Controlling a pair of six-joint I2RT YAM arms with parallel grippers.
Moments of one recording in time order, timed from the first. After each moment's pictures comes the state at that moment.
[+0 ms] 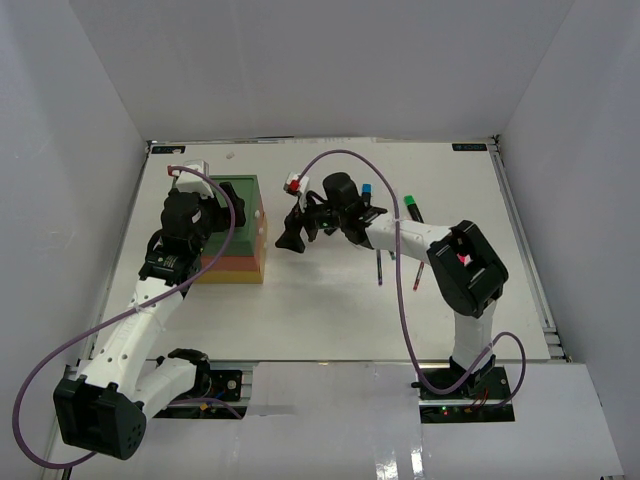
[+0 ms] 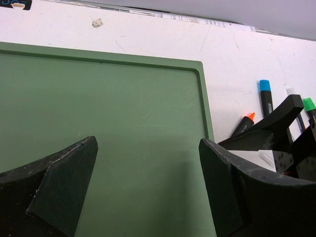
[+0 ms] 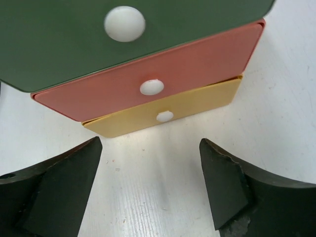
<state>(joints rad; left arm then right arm) -0.24 0.98 0.83 -0.13 -0.11 -0.24 0.75 1.92 1.30 0.22 -0.63 -0.06</state>
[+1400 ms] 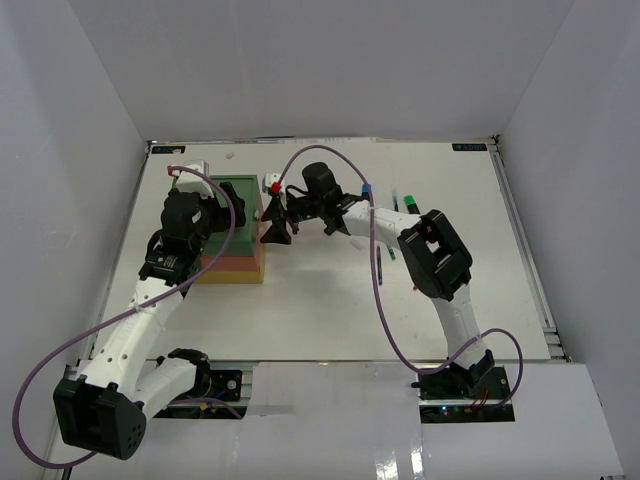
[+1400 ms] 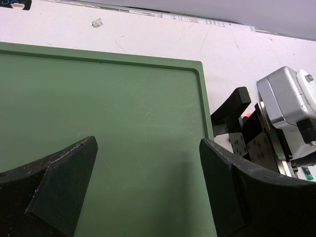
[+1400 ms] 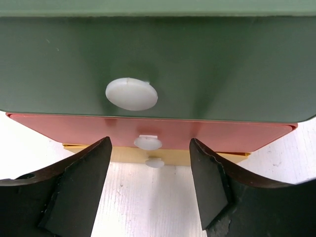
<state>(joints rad) -0.24 0.98 0.83 -0.13 -0.11 -0.24 0.76 2.16 1.60 0.17 -0.88 -0.30</state>
